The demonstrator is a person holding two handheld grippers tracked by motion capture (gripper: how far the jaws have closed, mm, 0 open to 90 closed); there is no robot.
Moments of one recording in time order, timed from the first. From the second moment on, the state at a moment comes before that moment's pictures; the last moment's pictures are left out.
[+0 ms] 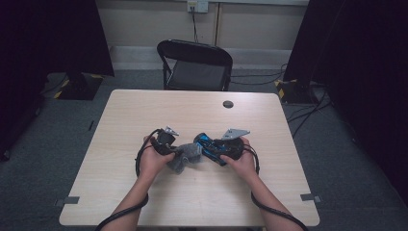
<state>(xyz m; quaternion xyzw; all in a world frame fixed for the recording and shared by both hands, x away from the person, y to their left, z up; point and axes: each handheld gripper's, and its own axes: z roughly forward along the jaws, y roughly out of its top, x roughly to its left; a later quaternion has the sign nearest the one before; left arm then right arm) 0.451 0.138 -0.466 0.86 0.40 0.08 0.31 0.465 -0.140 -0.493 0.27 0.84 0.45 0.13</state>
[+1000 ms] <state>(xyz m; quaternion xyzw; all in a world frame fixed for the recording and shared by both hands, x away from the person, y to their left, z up) 0.445 0.184 -0.447 0.83 0.44 0.09 0.34 0.464 -0.143 -0.493 0.27 0.84 0.45 0.13</state>
